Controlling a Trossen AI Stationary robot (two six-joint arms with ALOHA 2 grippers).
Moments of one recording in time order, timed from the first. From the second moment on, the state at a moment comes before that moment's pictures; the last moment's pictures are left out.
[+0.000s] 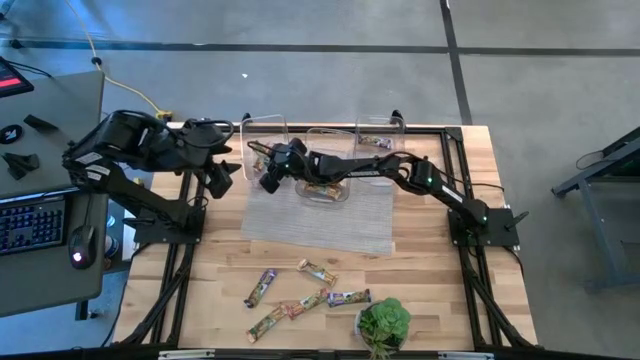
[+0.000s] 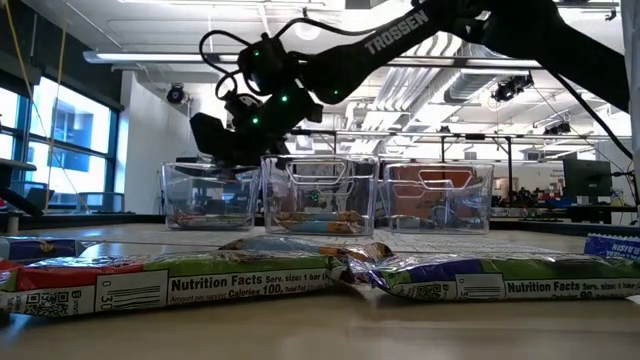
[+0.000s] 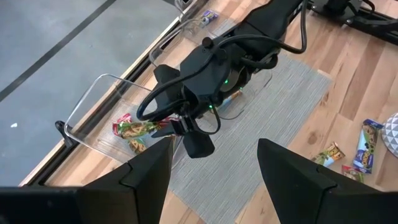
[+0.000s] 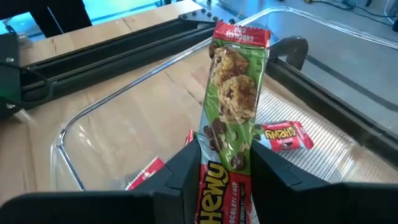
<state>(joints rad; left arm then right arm) -0.12 1.22 1.88 -1.57 -0.48 -0.55 -0.22 2.44 1.97 -0.02 0.28 0.22</state>
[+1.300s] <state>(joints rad) -0.12 1.22 1.88 -1.57 -0.48 -0.55 -0.23 2.45 1.97 0.00 0.24 0.21</state>
